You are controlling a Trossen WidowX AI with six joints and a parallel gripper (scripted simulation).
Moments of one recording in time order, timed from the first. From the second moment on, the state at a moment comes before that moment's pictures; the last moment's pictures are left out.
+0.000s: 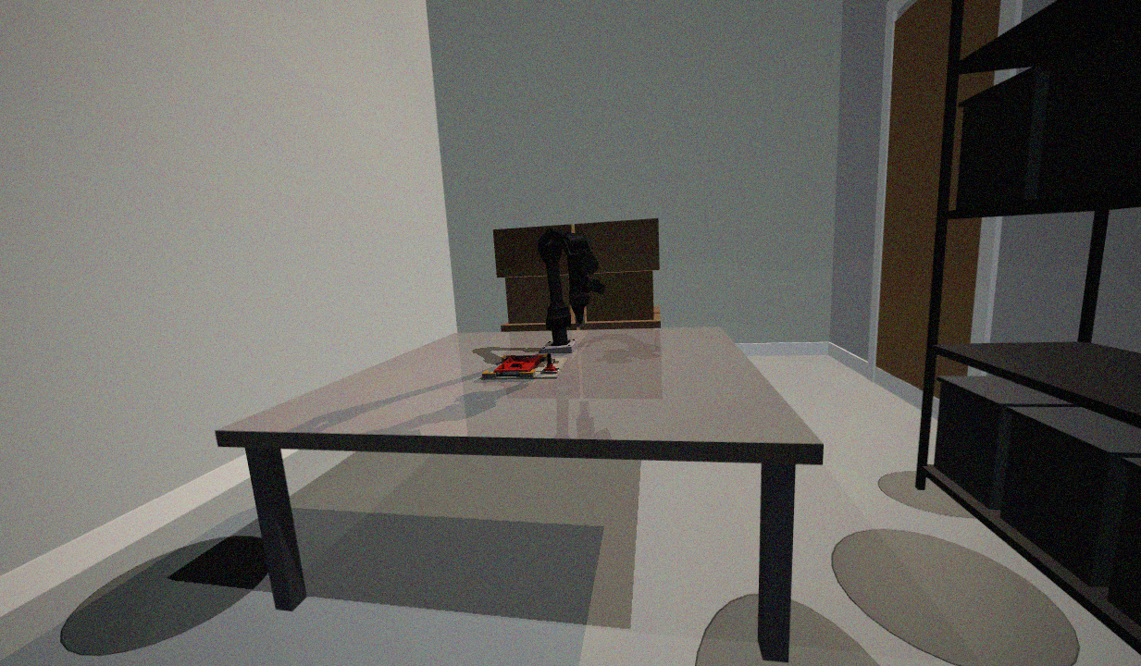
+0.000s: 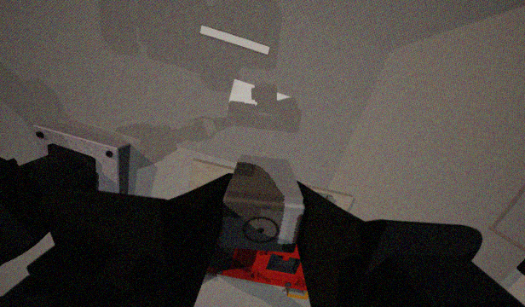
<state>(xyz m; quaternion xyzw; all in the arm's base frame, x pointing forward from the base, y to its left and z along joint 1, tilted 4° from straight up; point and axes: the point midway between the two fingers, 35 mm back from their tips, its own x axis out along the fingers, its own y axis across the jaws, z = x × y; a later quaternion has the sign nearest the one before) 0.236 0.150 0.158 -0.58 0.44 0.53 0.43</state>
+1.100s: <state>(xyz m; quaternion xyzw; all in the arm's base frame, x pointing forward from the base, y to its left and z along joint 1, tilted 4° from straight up) 0.236 0.149 0.147 -0.30 0.64 0.25 0.66</state>
